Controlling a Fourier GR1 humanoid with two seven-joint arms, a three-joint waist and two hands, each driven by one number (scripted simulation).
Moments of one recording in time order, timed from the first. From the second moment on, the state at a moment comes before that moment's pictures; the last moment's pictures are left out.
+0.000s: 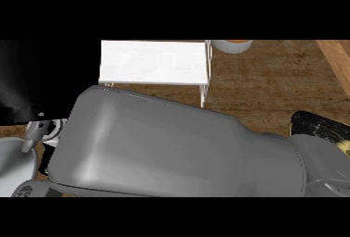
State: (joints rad) left arm -0.07 0.29 -0.06 -1.33 0.26 0.08 0.26; right arm -1.58 -0.01 0.71 -1.17 0.48 -0.35 1.24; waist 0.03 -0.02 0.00
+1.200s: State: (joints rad) left arm -0.06 0.27 -0.05 -1.36 0.23 0.09 0.26; right arm -1.76 -0.04 0.36 -0.64 0.46 -0.23 0.97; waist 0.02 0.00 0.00
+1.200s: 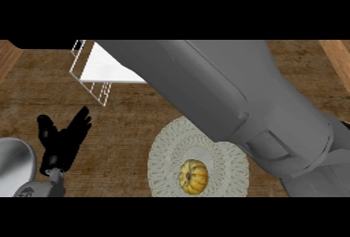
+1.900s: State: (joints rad) left arm -0.07 0.26 -0.04 -1.36 0.22 0.07 0.25; right arm -1.77 -0.03 0.29 -0.40 0.52 -0.31 0.77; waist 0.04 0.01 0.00
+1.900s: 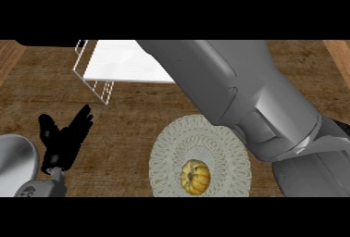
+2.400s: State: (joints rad) left arm -0.08 0.25 -0.03 -1.36 0.20 0.07 0.26; right arm -1.79 -0.03 0.23 -0.31 0.53 -0.30 0.65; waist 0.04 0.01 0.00
